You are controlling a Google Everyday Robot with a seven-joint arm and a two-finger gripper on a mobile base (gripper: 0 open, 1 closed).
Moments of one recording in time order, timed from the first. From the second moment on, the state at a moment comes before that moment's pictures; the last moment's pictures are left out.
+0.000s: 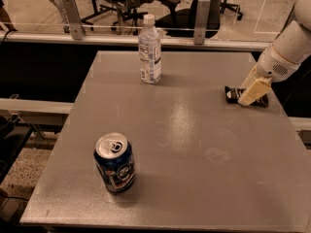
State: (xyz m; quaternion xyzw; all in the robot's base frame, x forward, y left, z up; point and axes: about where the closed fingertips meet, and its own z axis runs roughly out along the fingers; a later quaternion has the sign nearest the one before) arm 0.608 -0.288 0.830 -0.56 0.81 0.08 0.15
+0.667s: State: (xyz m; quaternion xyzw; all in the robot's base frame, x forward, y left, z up) arm 0.597 -0.272 0.850 -0.56 0.81 0.10 0.16
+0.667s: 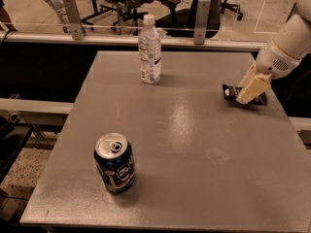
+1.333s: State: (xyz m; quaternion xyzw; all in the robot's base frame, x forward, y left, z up) arm 0.586 -0.232 0.916 -0.57 0.79 0.14 0.18
